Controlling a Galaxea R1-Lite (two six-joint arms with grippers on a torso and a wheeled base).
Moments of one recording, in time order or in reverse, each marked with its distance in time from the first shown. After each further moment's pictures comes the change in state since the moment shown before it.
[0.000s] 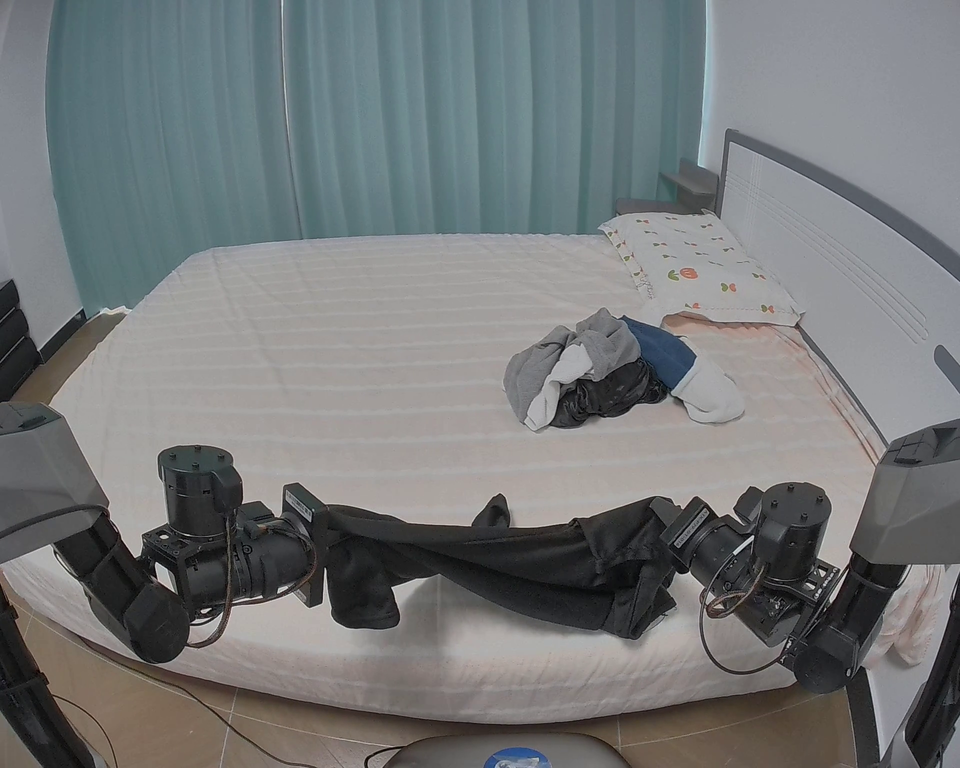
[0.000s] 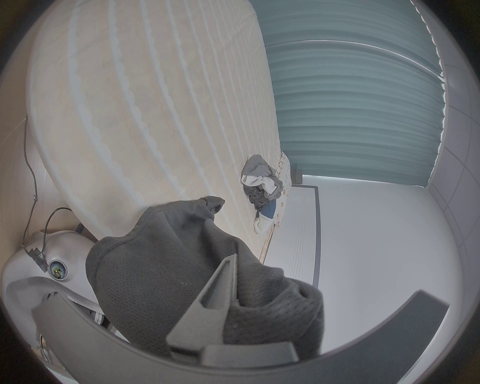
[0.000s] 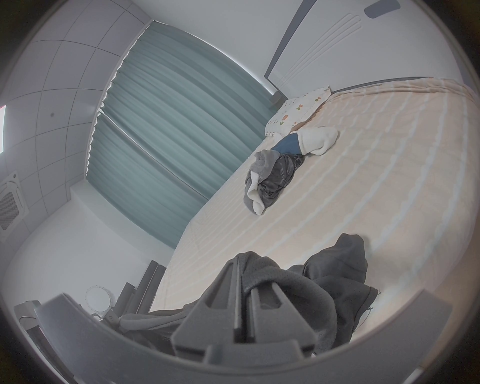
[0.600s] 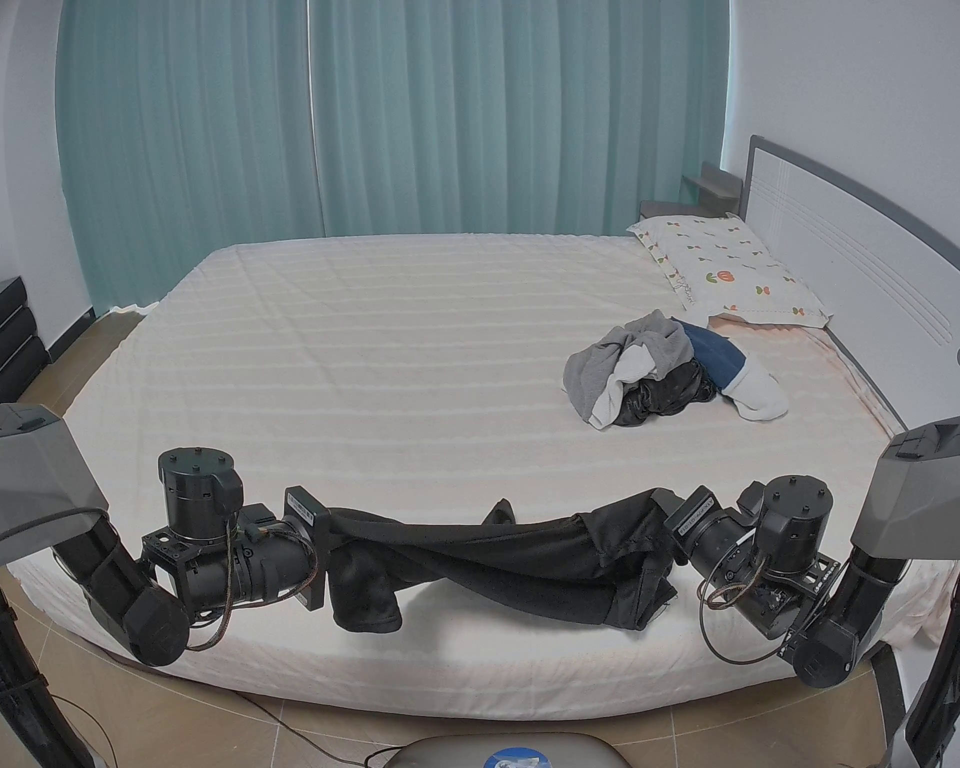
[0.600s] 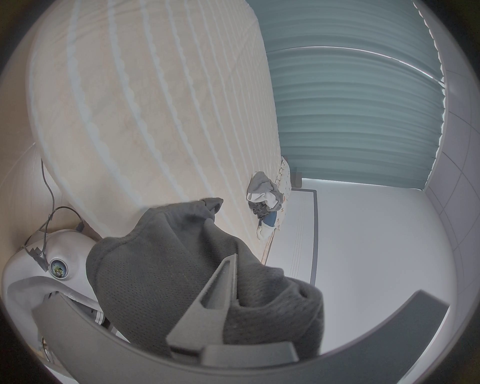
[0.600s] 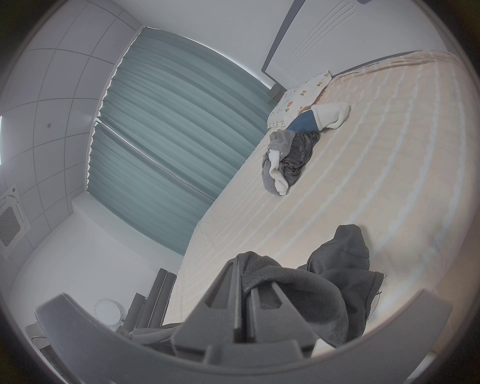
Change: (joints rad) left arm -0.008 -0.005 0.008 -0.002 -0.008 0.006; right arm -0.015 -0.001 -0.020 0.000 0.008 0.083
